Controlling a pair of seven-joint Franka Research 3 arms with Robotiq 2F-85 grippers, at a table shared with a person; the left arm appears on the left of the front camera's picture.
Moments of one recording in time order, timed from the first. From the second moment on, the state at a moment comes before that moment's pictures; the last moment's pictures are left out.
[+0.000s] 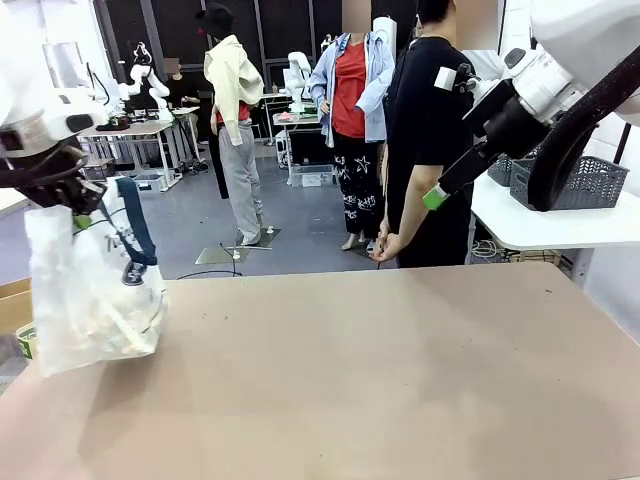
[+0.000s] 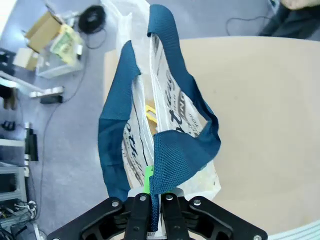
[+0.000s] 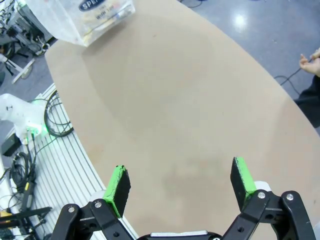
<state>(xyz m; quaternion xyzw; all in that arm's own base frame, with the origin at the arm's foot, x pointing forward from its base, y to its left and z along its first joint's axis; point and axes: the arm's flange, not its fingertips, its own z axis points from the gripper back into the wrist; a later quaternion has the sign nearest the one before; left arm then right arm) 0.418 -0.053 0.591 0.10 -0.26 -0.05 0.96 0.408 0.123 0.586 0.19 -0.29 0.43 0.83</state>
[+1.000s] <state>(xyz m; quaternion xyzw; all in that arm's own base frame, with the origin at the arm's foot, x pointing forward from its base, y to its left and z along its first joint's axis) 0.425 -0.023 0.528 0.14 -0.29 -0.08 0.94 0.407 0.123 0.586 0.19 -0.29 0.43 0.83</state>
